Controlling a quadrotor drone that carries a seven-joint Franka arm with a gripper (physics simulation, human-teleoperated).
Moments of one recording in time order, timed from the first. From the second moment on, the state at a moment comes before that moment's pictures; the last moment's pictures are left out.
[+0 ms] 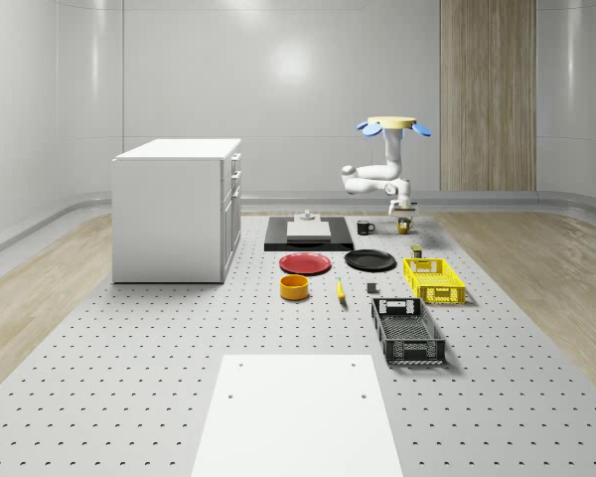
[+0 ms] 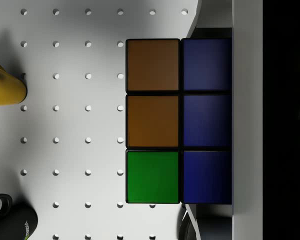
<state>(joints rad) -1.17 -1.40 1.29 -2.87 -1.88 1.49 1.69</state>
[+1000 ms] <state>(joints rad) -1.19 -1.44 1.30 -2.86 -1.86 1.52 1.70</state>
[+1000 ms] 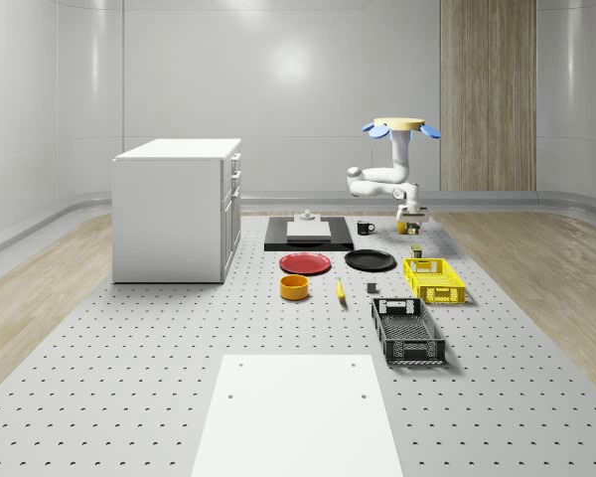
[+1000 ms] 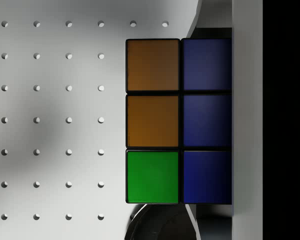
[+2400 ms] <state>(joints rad) -1.20 -1.48 1.31 -2.86 -1.85 1.55 1.71</state>
